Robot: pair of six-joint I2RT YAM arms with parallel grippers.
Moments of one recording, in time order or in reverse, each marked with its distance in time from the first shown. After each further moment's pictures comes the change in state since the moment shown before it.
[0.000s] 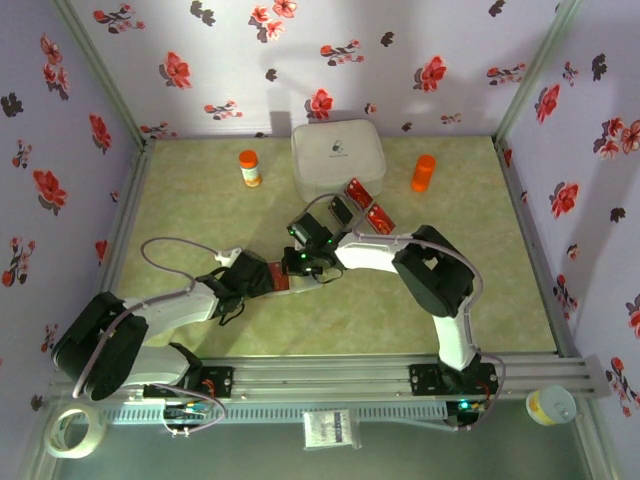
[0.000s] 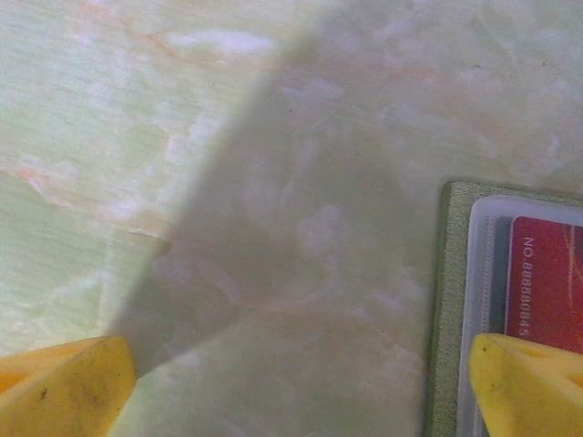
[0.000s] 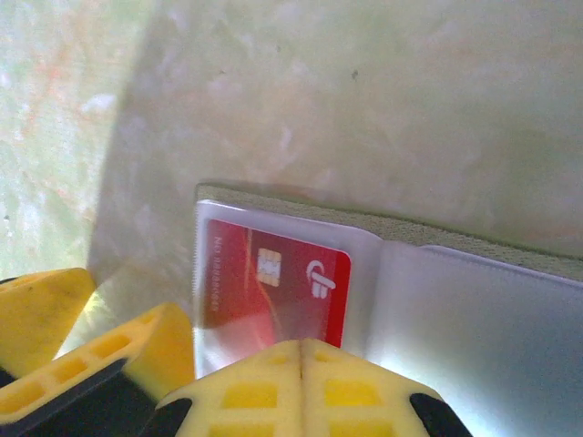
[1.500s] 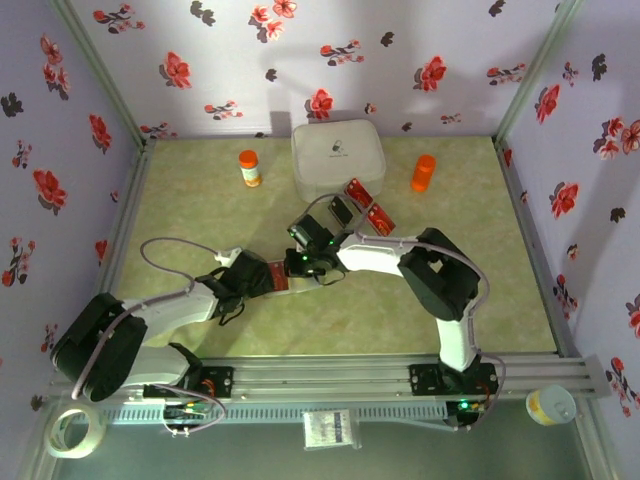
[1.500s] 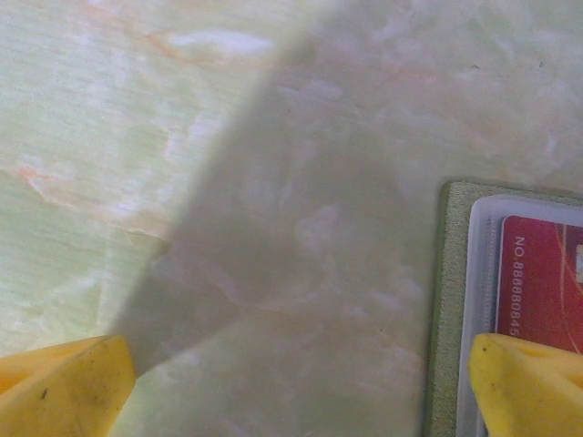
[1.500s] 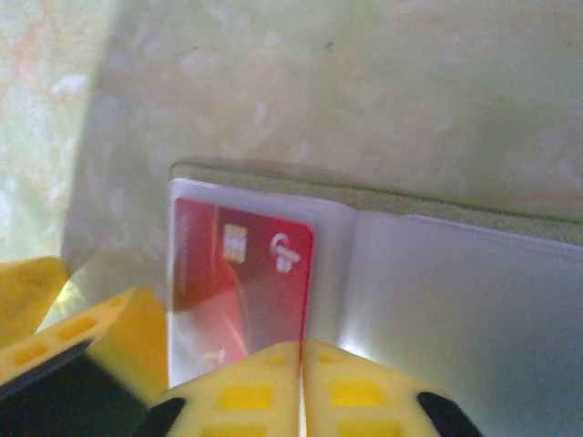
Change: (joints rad) left arm 0.000 -0.016 -0.002 -0.003 0.005 0.000; right arm 0.015 -0.029 -0.018 -0.032 0.032 -0.010
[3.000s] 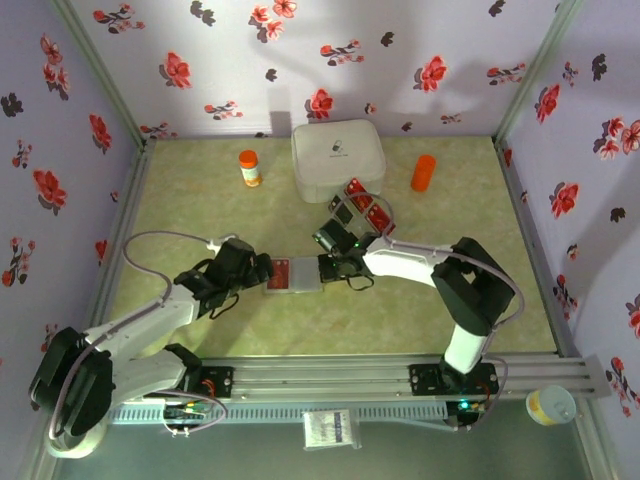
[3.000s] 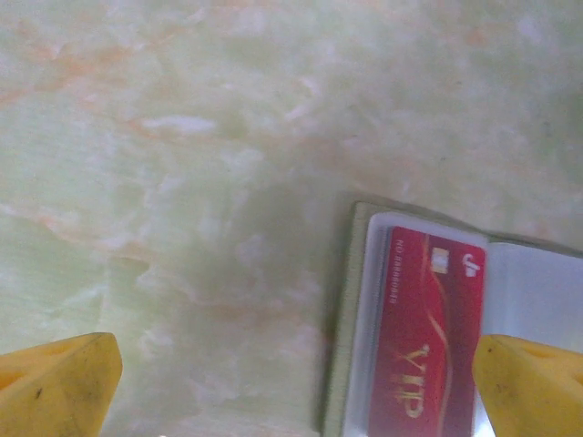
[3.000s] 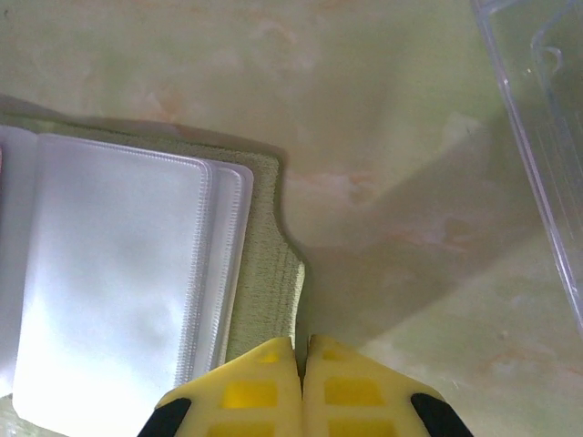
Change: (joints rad) left arm 0.043 -0.201 0.087 -0.141 0.111 0.053; right arm -0.062 -0.188 -0.191 -0.174 0.259 -0.146
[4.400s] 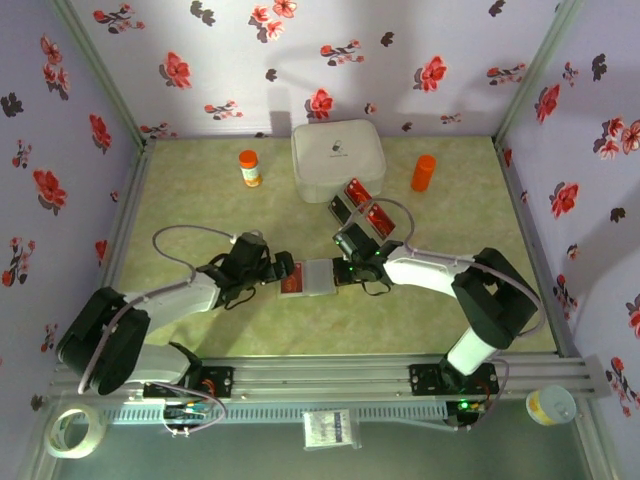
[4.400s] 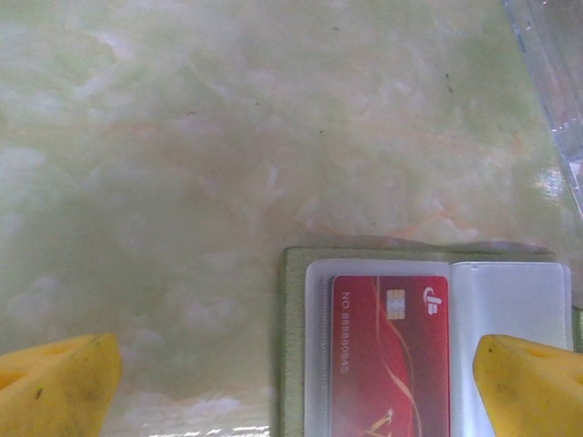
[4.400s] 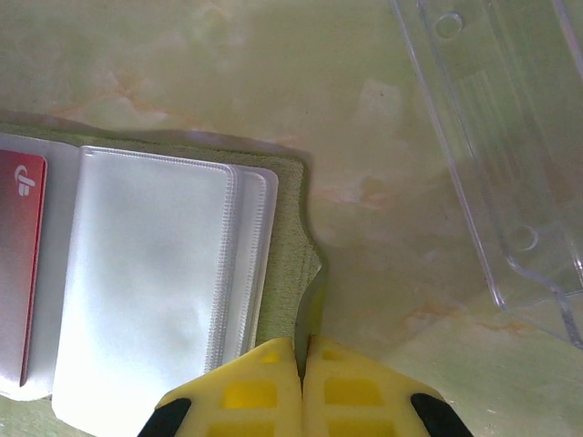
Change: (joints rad) left arm -0.009 0.249 0.002 0.306 0.179 0.043; right arm -0.062 -0.123 -0.169 0.114 -0.059 -0.043
